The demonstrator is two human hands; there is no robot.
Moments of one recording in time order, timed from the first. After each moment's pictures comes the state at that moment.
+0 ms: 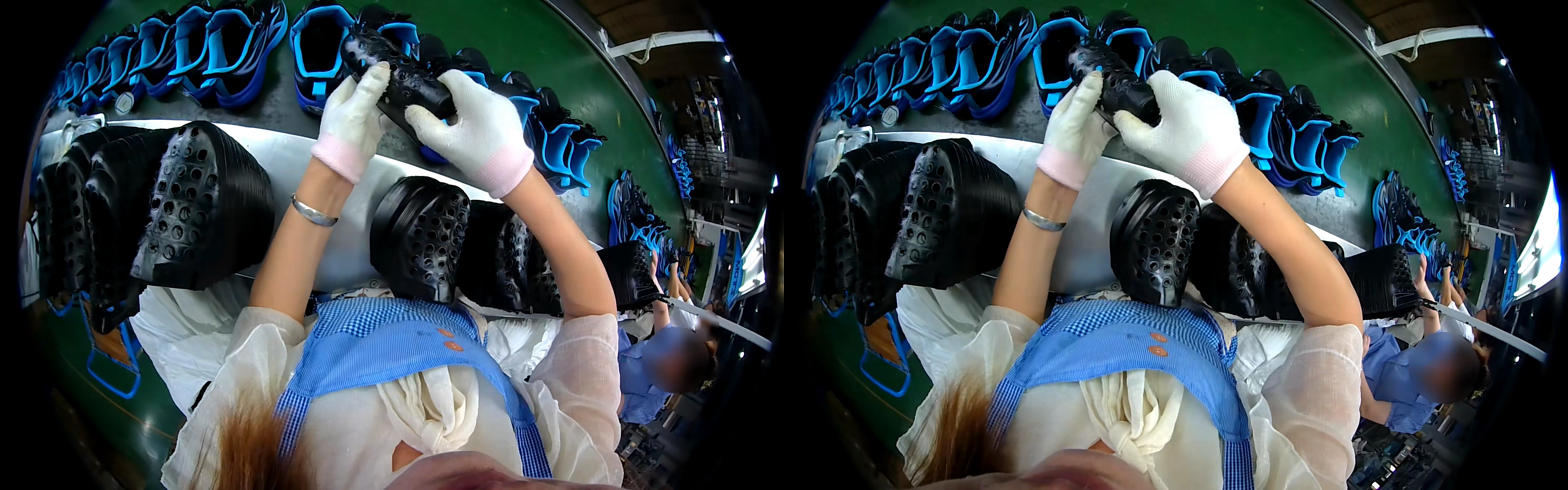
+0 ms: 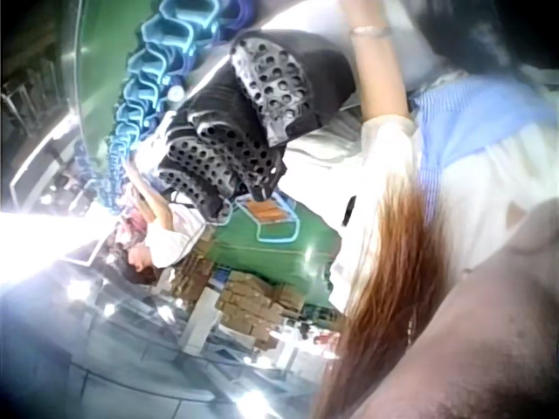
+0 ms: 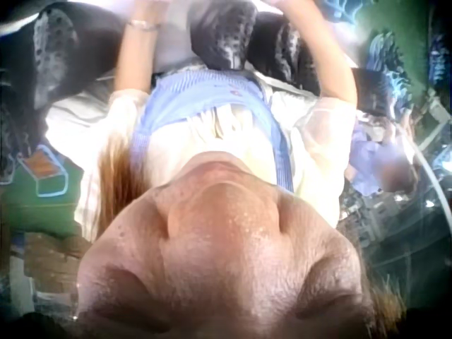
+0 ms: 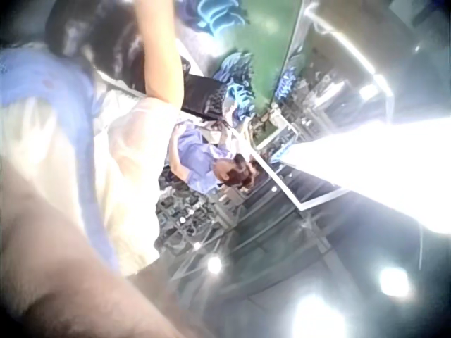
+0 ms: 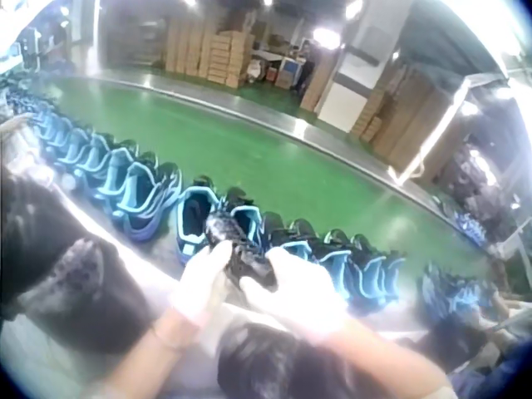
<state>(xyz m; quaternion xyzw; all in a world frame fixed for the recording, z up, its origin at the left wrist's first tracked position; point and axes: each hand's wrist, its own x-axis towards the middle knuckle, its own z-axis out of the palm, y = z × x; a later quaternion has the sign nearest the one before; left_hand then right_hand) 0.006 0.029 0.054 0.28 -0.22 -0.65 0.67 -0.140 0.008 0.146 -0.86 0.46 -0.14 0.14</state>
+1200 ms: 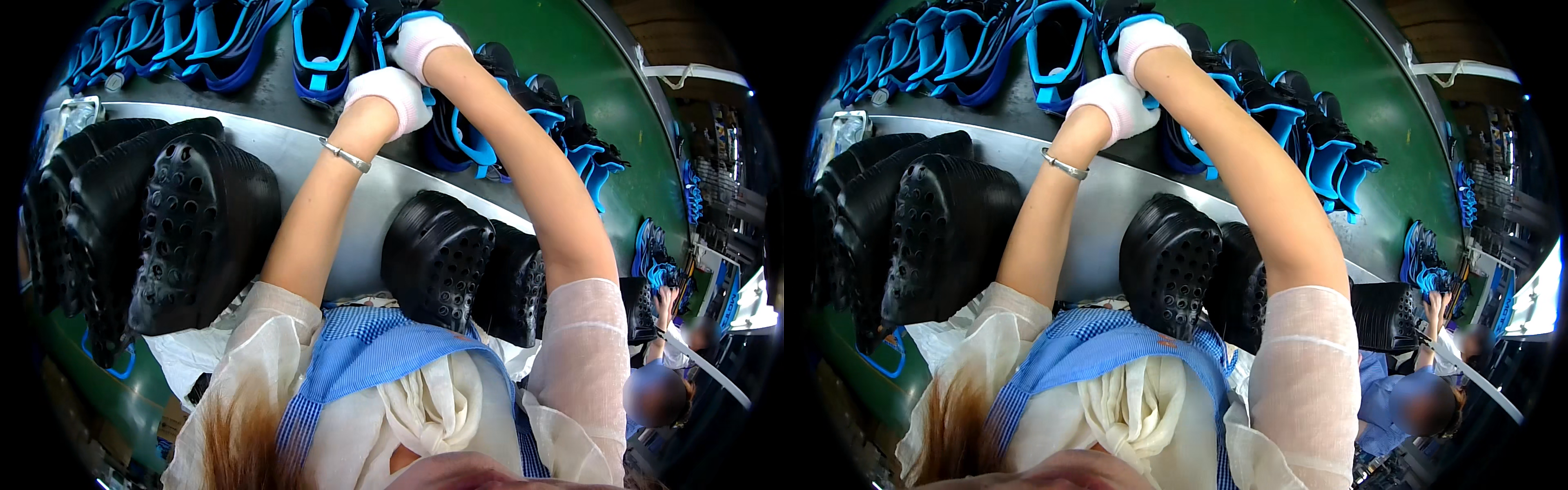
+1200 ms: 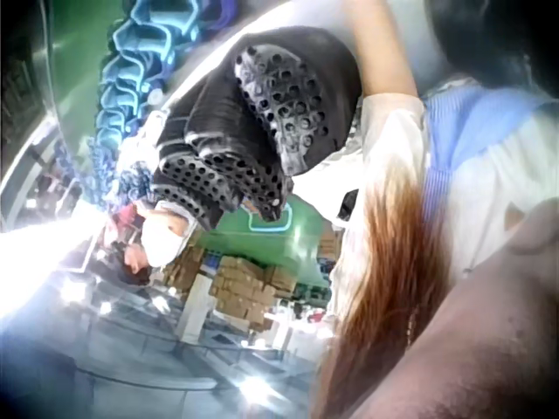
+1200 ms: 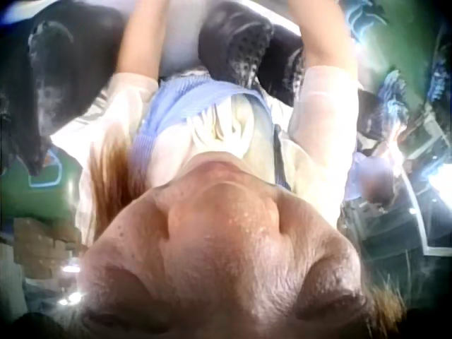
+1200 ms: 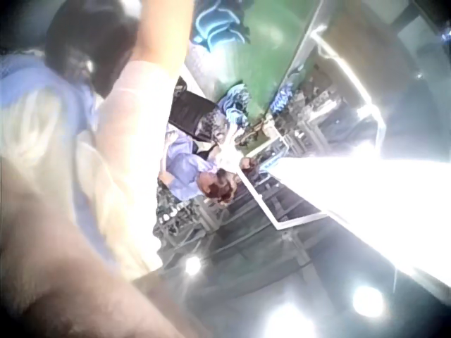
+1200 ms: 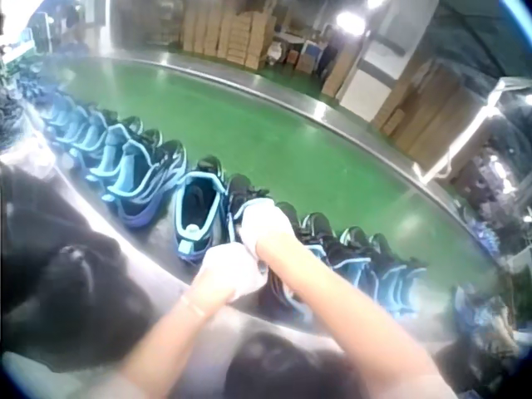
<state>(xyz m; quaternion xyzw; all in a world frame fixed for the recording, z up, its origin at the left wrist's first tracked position) 0.022 -0.034 0.047 0.68 -0.65 -0.33 -0.01 -0.034 -0.126 0.041 -0.85 0.49 0.16 0.10</state>
